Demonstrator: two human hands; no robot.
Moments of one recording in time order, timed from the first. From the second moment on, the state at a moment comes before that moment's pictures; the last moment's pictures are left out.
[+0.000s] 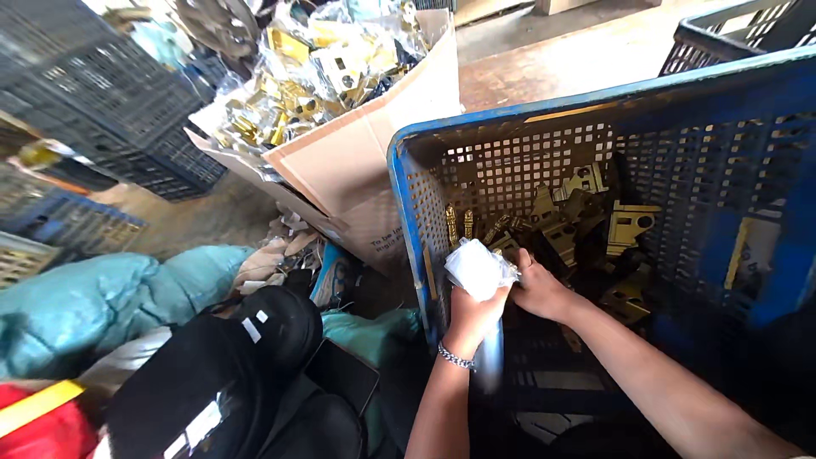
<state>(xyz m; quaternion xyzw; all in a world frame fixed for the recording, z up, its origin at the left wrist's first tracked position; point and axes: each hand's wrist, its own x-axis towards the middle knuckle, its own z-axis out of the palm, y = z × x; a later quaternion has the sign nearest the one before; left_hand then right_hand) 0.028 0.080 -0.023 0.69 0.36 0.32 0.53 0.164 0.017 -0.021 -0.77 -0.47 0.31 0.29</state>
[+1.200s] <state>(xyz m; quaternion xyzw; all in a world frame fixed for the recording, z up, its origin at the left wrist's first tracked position) 0.009 0.092 0.008 0.51 0.36 0.39 0.68 0.224 -0.056 0.089 -0.57 -0.72 0.31 0.23</state>
